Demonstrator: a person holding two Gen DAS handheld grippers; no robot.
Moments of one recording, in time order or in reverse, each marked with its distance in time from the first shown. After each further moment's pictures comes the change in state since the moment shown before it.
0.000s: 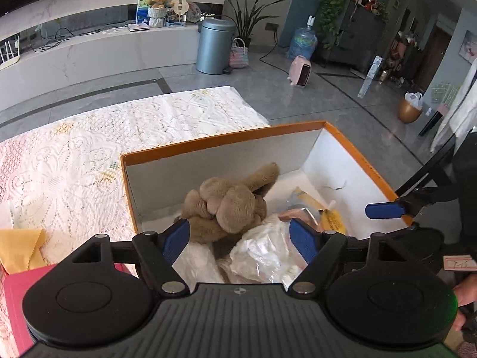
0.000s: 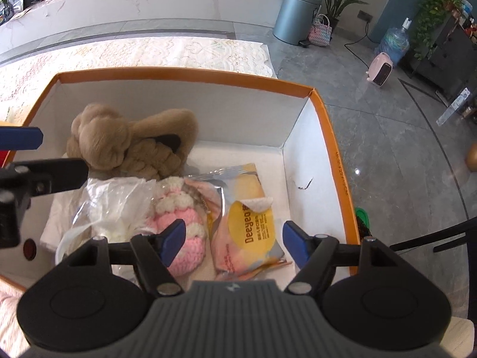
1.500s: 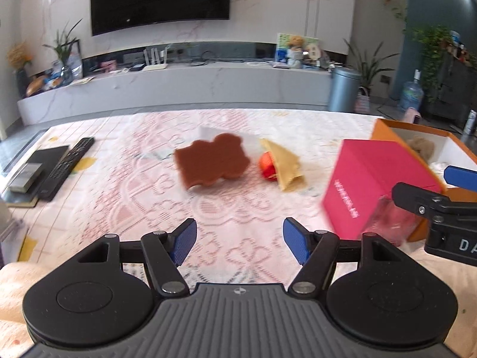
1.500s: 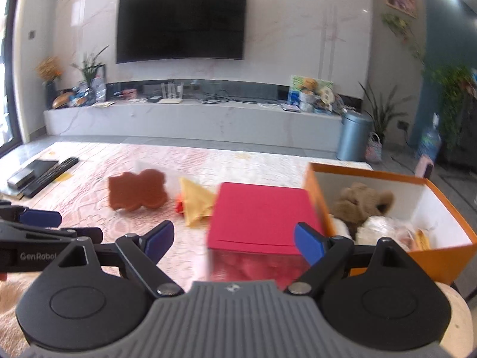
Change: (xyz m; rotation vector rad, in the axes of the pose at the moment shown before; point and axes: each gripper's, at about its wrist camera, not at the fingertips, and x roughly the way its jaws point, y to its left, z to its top) left arm -0.180 0.162 -0.185 -0.197 -0.212 0.436; right arm -0.135 0.272 -0.110 -0.049 -0.577 0.202
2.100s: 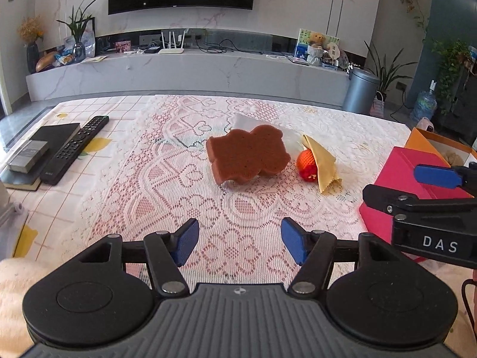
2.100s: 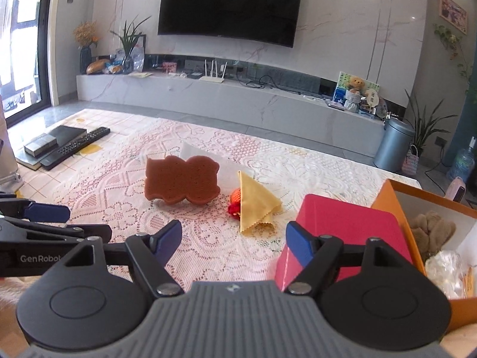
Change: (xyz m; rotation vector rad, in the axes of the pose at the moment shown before) left arm 0.031 0.054 0.006 -0.069 0.035 -0.004; right arm 0.073 0.058 0.025 -0.133 0.104 0.098
